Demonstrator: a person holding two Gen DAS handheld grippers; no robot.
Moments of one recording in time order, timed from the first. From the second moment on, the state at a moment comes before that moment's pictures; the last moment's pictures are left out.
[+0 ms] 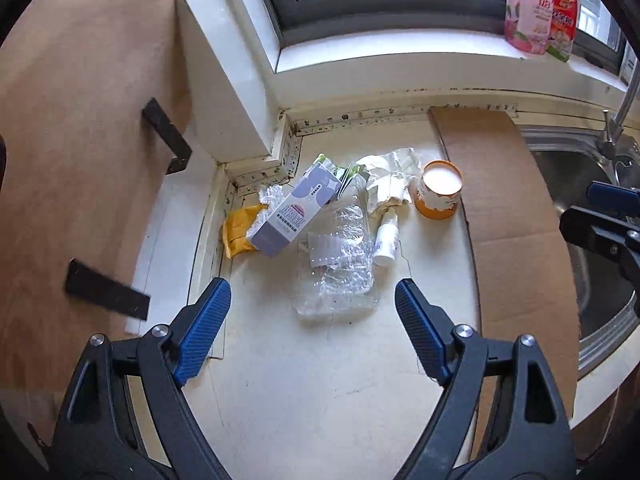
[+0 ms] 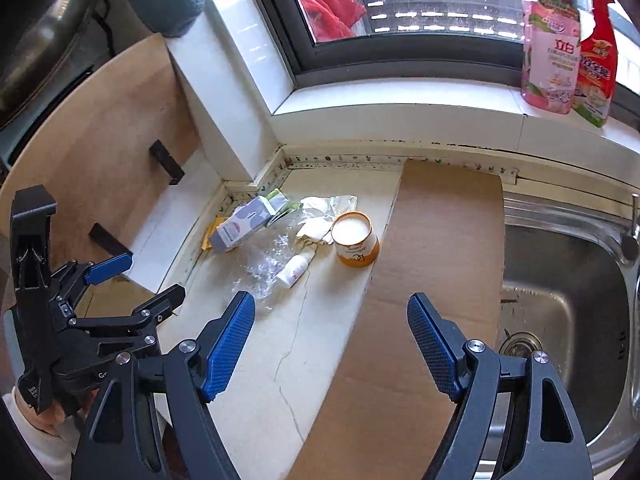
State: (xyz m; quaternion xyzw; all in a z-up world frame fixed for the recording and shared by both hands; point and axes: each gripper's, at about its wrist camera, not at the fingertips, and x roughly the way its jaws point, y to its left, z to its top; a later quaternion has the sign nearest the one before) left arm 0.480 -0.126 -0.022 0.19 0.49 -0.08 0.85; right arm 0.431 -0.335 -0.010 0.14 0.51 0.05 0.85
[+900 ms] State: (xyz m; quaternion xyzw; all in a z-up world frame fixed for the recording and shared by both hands) left arm 0.625 -0.117 -0.146 0.18 0.55 -0.03 0.81; right arm 0.583 -0.309 -0.205 0.08 0.58 0.09 0.81
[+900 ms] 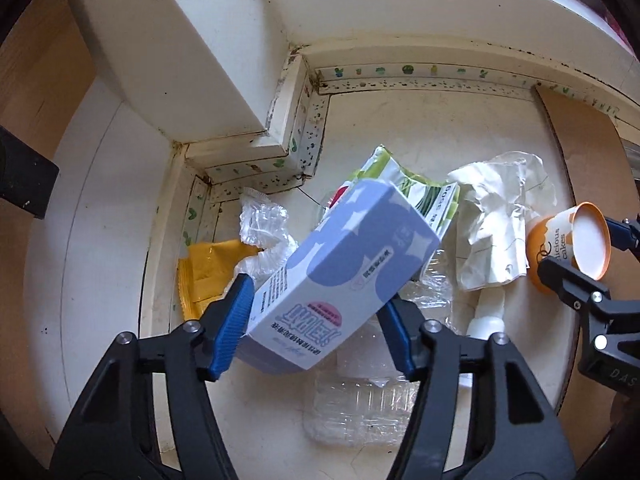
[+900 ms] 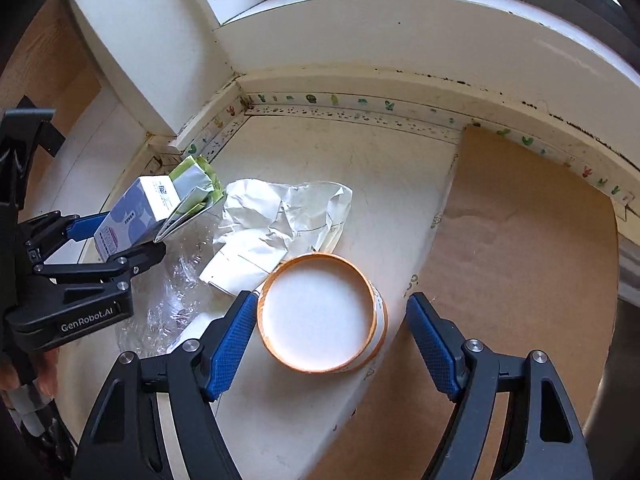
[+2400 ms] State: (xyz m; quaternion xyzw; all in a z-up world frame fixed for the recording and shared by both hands) left arm 0.363 -0.080 -0.039 0.14 0.52 -0.07 0.84; right arm 0.372 -0.261 -0.045 0.09 0.50 0.10 0.85
